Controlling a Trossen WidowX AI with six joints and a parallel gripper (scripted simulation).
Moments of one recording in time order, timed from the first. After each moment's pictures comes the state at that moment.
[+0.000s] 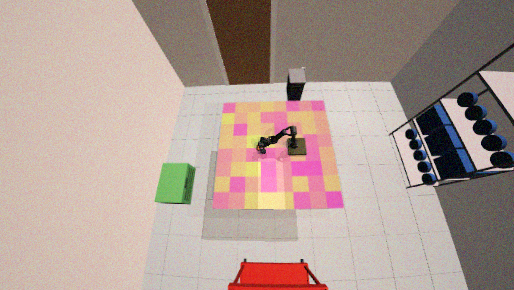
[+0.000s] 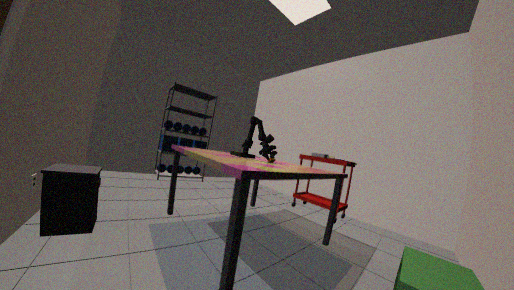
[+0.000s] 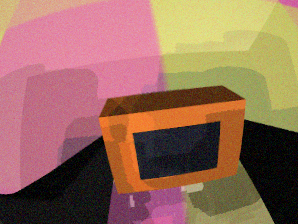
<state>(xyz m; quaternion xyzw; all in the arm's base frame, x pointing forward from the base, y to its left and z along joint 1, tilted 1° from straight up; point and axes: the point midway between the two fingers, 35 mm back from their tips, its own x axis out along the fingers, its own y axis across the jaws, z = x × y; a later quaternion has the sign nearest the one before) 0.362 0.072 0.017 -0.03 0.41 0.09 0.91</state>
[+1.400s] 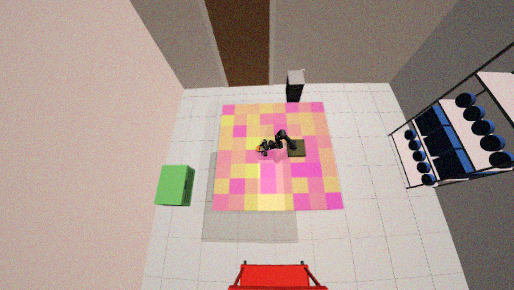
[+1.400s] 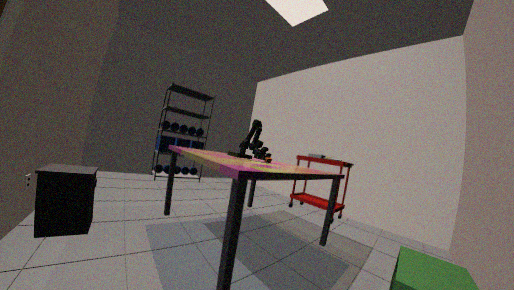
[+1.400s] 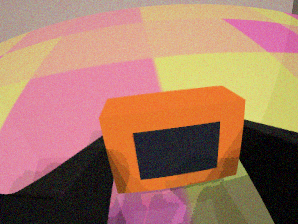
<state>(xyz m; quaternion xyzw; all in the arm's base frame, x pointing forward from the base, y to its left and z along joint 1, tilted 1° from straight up) 0.347 0.069 0.008 -0.01 0.18 0.09 0.98</state>
